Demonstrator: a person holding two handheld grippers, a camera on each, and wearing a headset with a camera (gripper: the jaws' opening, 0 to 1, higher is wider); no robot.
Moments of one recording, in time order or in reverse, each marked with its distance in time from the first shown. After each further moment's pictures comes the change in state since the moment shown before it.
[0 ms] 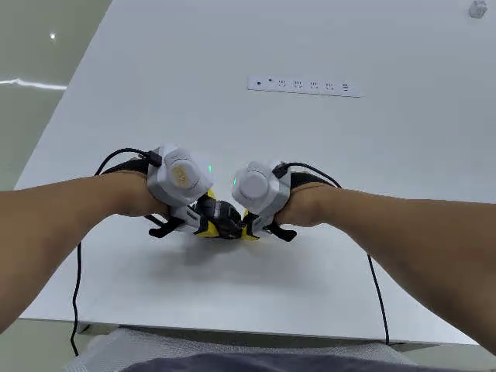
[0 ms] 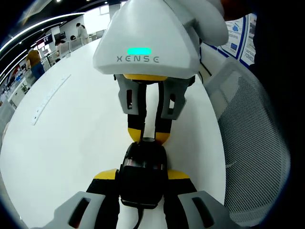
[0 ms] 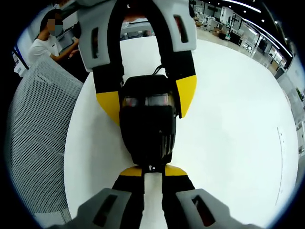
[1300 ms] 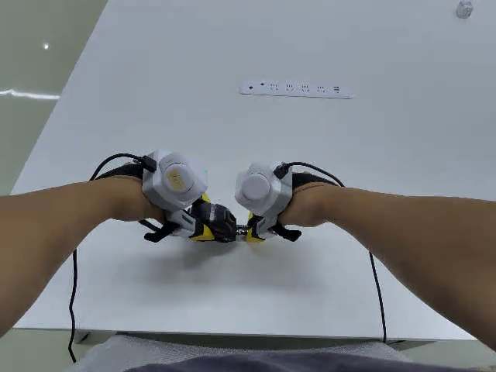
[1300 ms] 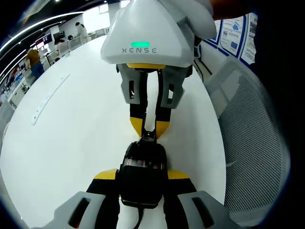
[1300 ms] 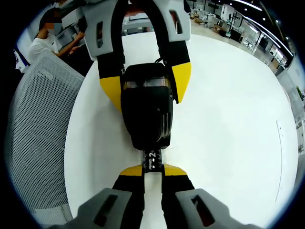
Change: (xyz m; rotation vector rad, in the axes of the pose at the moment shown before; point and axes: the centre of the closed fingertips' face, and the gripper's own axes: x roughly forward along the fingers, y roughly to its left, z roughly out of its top) left arm 0.001 0.000 0.002 0.001 0.014 0.001; right arm -0.011 -0.001 -0.017 0.007 0.033 -0.002
